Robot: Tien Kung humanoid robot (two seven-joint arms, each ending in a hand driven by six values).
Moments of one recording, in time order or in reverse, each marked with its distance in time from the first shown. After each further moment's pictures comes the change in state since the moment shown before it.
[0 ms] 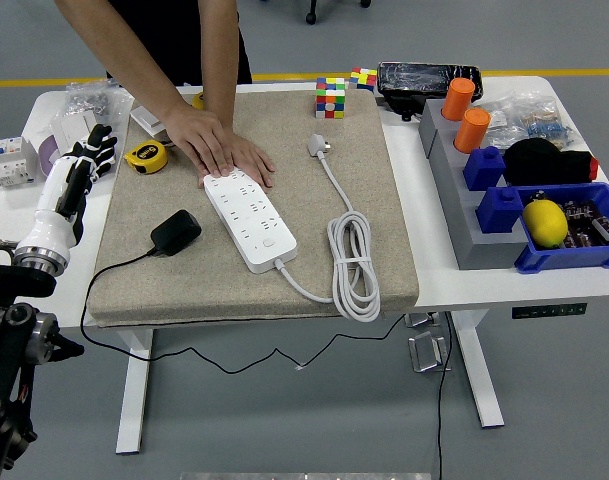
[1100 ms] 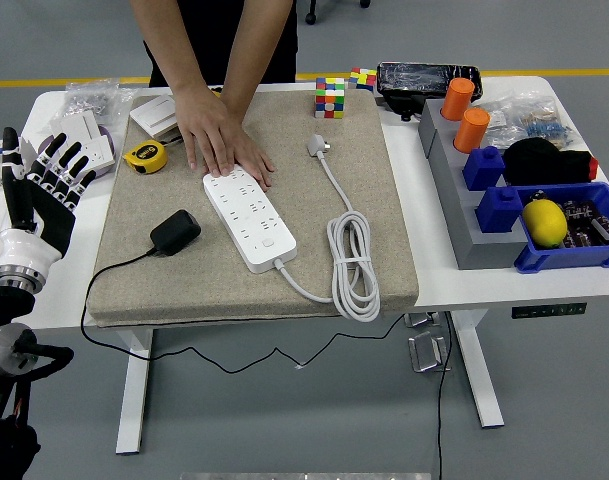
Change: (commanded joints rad) left arm 0.051 0.000 -0.028 -0.019 -0.343 0.000 -0.001; right arm -0.013 0.015 0.006 -0.002 0.002 -0.023 0.013
